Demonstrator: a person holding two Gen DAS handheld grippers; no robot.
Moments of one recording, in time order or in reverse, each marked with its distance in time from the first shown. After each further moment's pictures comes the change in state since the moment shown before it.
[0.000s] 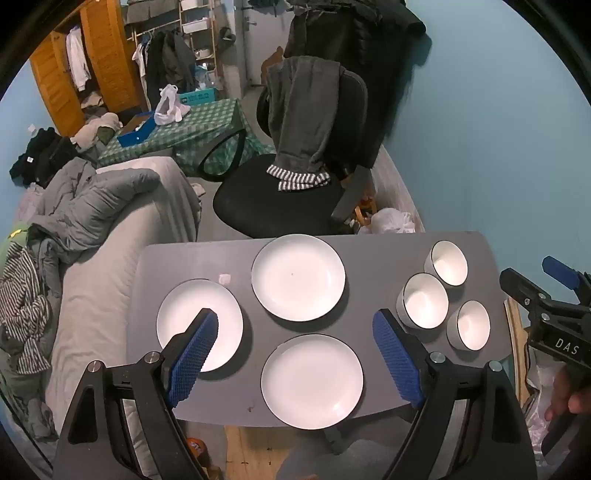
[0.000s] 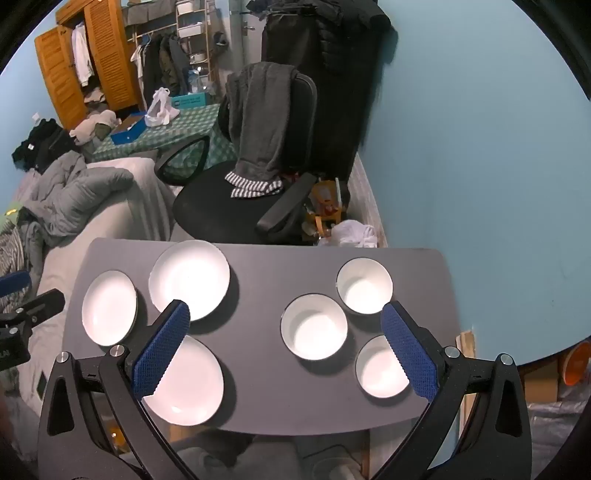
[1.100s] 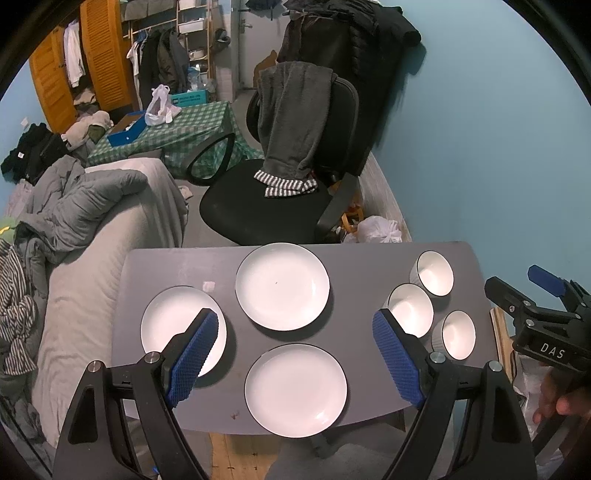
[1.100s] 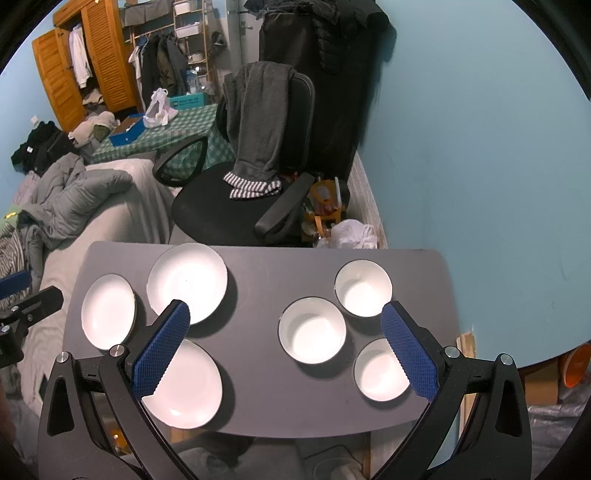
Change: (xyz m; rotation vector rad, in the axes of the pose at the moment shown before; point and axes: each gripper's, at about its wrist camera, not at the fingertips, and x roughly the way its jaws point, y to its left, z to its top) left arm -0.003 -0.003 0.011 -0.023 -0.030 -0.062; right arm -0.001 -0.005 0.002 0.008 0.005 0.006
